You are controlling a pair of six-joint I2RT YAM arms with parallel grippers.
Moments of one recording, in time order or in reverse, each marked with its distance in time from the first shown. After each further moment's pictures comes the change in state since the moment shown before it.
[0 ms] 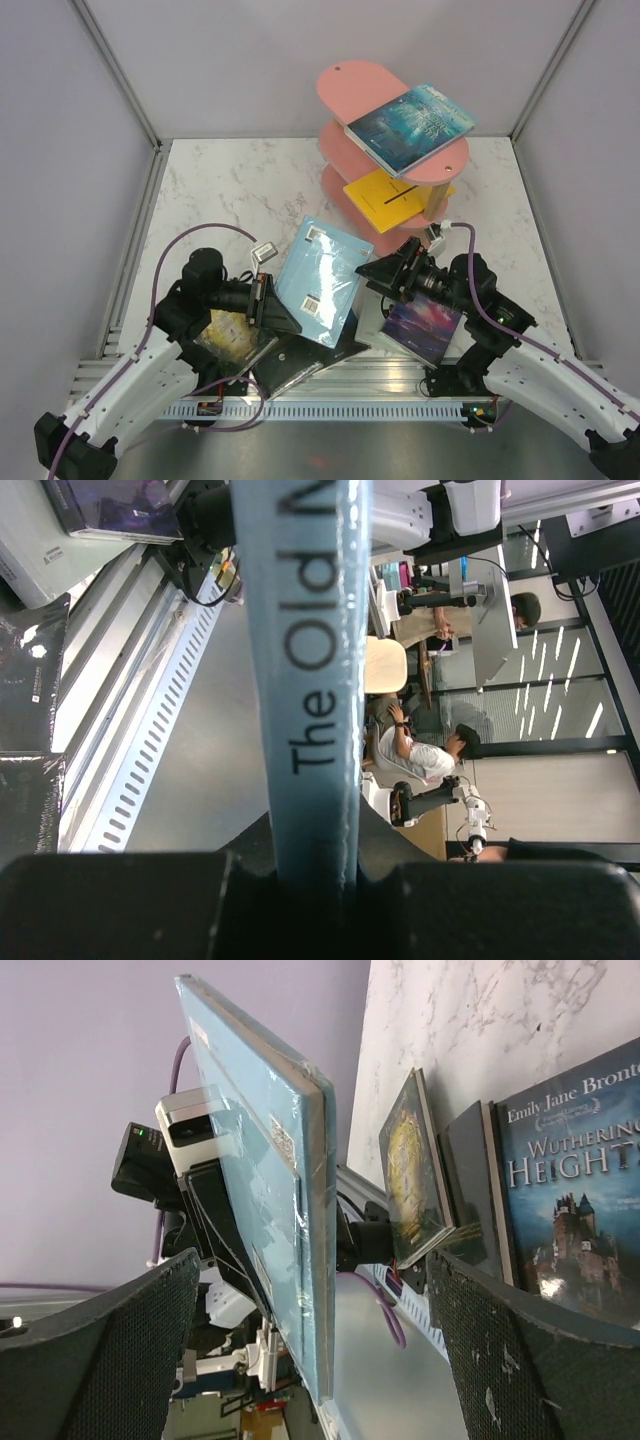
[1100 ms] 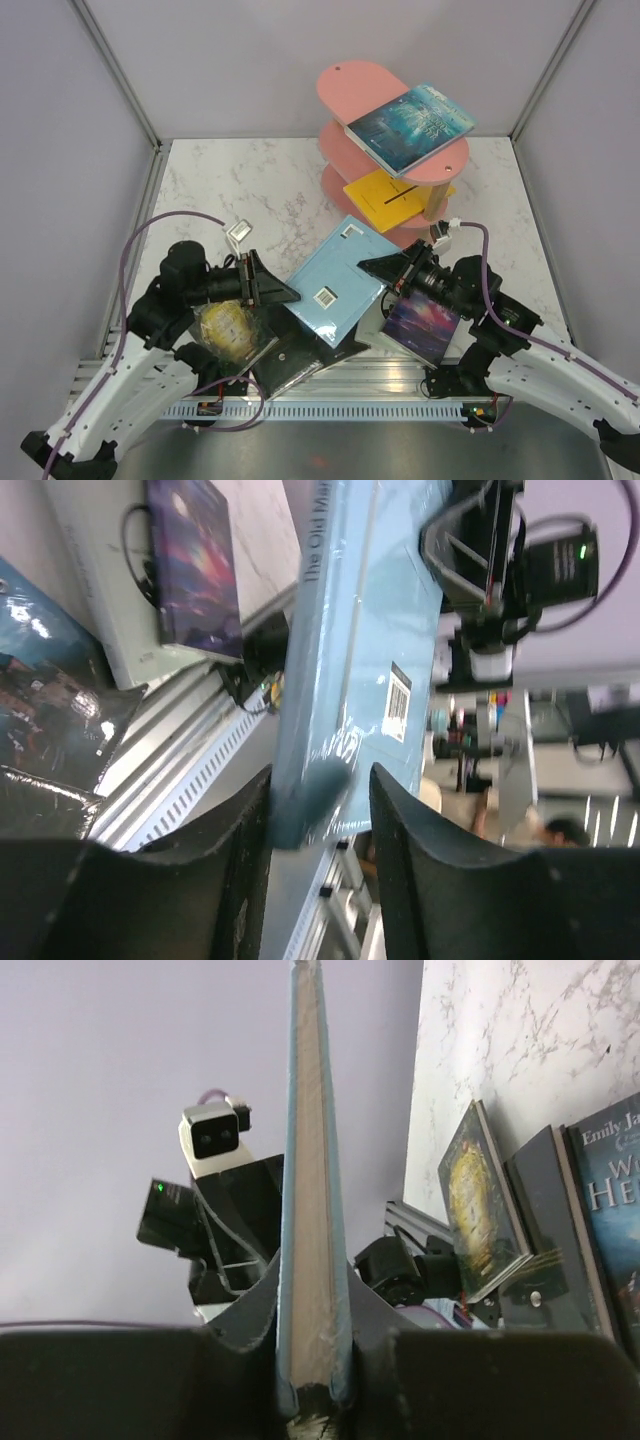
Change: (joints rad) left arm 0.001 -0.016 0.220 -0.213 -0.310 -0.045; right arm 0.145 0.021 0.086 0.029 0.222 0.112
